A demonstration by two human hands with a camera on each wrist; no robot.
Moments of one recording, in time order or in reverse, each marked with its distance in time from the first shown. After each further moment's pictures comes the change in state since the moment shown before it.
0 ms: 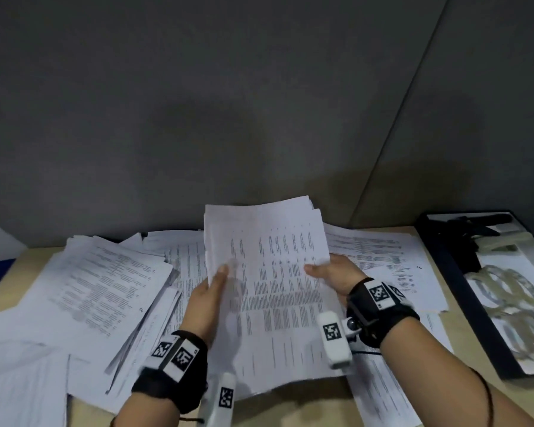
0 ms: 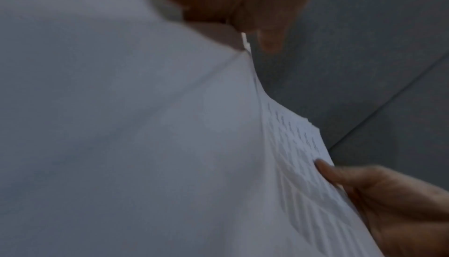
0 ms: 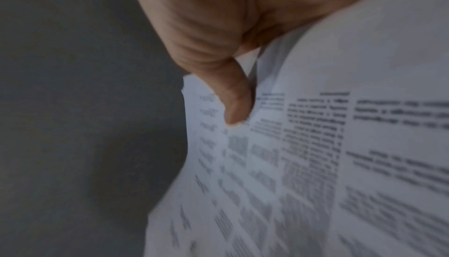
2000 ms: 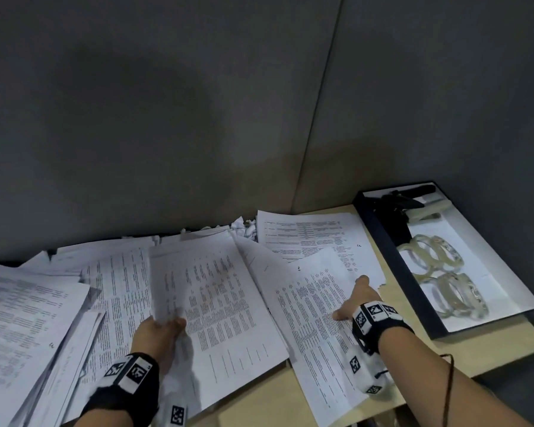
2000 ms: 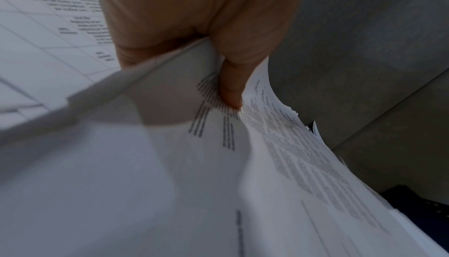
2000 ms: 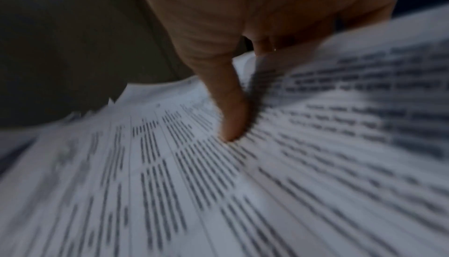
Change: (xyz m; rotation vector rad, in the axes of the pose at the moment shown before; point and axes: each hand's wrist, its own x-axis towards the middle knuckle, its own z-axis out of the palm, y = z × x) left_hand 0.037 -0.065 0.012 0.550 0.204 -0.184; right_hand 0.005 0.131 -0.131 -0.764 0.447 0.566
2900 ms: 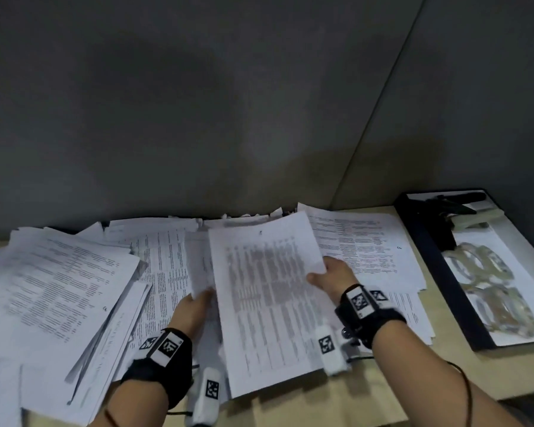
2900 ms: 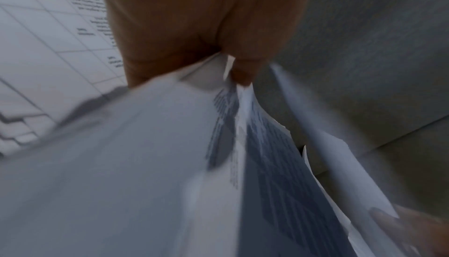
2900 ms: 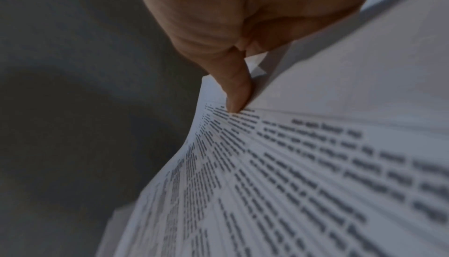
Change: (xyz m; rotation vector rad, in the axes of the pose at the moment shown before) left_hand 0.011 0.001 -0.019 -0.176 -0.132 -0.119; right_hand -0.081 -0.106 0.020 0.522 -0.175 -0.427
